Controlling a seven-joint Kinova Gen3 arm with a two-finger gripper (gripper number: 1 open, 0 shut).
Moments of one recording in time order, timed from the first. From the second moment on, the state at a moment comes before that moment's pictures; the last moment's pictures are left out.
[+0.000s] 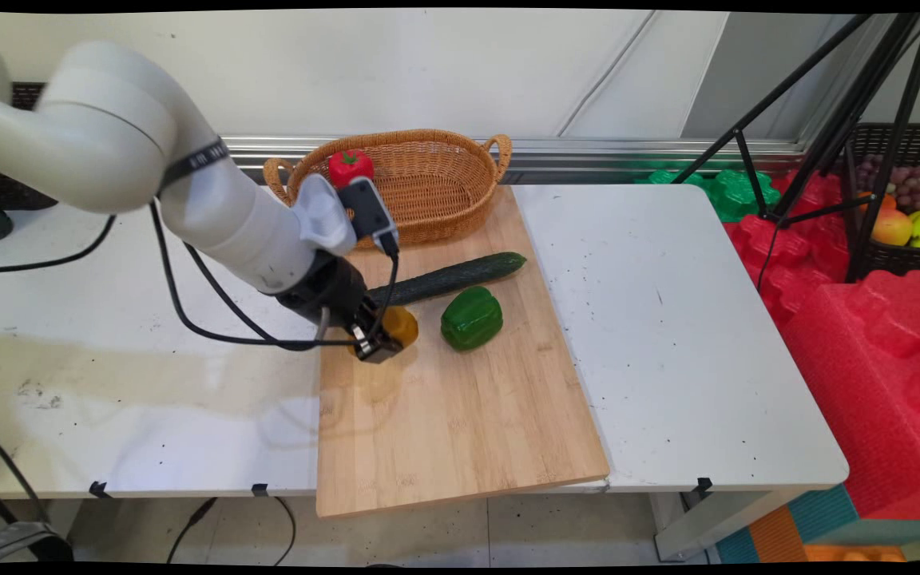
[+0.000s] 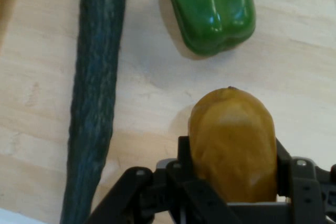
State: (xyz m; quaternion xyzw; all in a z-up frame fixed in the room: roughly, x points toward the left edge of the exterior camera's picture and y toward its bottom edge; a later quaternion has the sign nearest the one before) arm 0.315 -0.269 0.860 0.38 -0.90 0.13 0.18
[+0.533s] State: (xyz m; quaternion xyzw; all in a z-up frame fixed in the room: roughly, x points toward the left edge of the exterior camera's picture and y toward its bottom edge) arm 0.310 -0.285 0.822 0.36 -0.91 0.13 0.17
